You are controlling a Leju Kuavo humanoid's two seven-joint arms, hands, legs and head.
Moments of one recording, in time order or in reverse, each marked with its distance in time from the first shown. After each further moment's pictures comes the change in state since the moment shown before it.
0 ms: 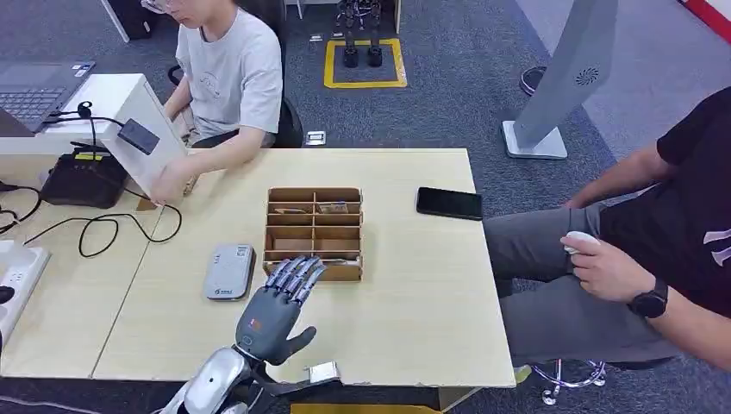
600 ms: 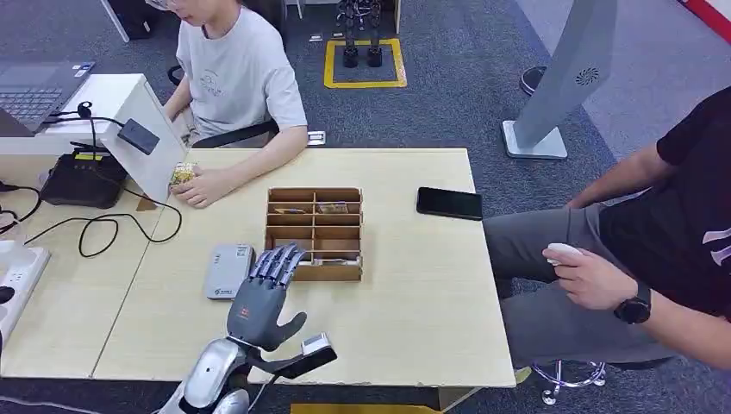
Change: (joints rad) left arm -0.012 -0.052 0.100 0.075 0.005 0.029 0.024; right arm 0.004 0.005 -0.007 0.000 0.005 -0.004 -0.006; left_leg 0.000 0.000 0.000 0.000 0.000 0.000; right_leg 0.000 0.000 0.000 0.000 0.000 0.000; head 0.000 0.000
